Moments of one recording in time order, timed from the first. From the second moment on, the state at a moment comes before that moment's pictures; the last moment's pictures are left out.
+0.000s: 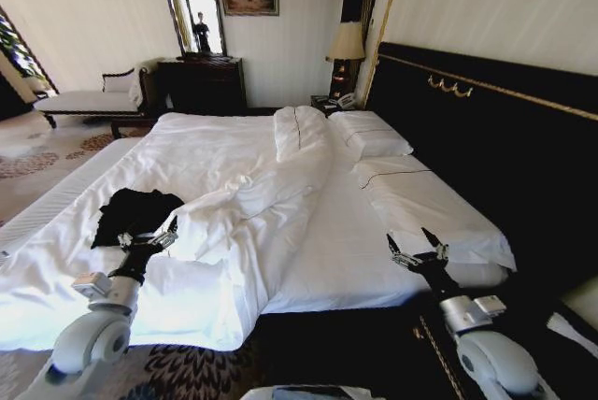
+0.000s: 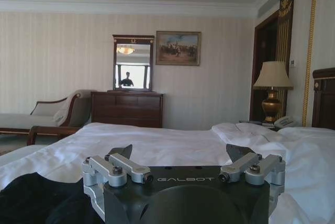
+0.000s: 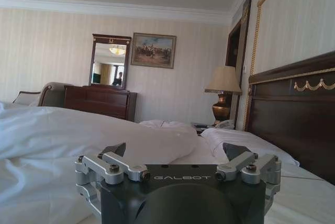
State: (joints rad) left arm 1.64 -0.99 -0.84 -2.19 -0.68 0.03 -0.15; right arm -1.75 1.04 0.82 2.15 0.49 0.14 -0.06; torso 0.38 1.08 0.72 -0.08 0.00
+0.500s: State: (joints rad) left arm 1.64 -0.99 -0.84 -2.18 -0.69 0.03 -0.15; right arm -1.75 1.05 0.82 2.14 0.48 0.14 -0.04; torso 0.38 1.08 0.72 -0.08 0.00
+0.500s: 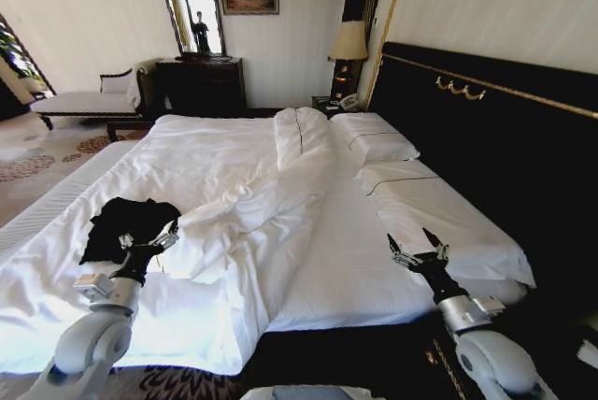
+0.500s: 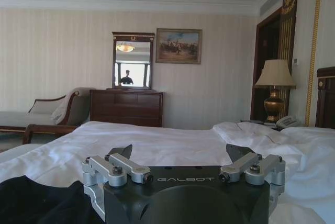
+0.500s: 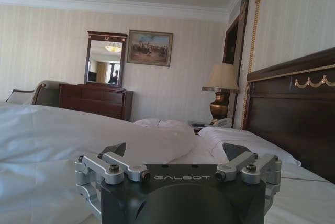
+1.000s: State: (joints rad) left arm 1.64 -1.00 -0.83 -2.19 -0.68 0.03 -0.15; right arm -1.75 1.05 0.81 2.13 0.47 0.14 -0.05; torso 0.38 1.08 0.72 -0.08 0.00
